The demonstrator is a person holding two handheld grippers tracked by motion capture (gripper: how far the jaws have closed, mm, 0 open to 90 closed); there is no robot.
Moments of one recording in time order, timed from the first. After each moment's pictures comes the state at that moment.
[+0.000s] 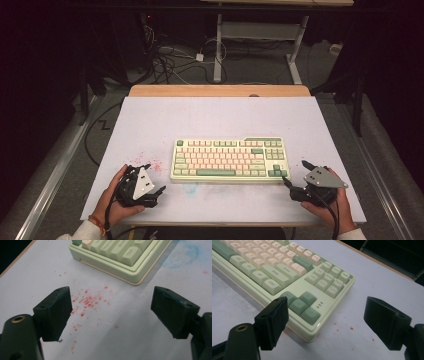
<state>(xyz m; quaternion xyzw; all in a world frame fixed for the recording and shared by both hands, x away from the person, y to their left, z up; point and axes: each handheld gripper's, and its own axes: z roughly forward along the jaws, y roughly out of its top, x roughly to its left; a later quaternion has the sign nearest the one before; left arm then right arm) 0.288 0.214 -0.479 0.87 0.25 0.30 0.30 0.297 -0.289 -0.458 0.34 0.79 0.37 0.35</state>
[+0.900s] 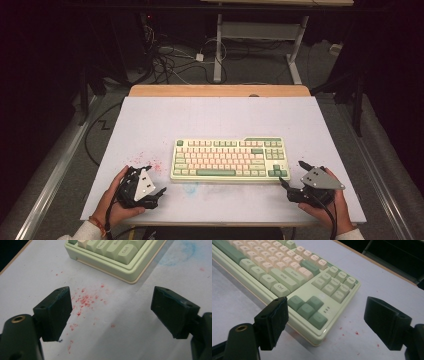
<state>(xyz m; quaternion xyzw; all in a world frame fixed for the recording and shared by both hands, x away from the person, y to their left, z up) 0.287 0.213 -0.482 0.87 0.25 0.30 0.29 0.295 -0.281 -0.456 0.32 0.80 0.37 0.35</state>
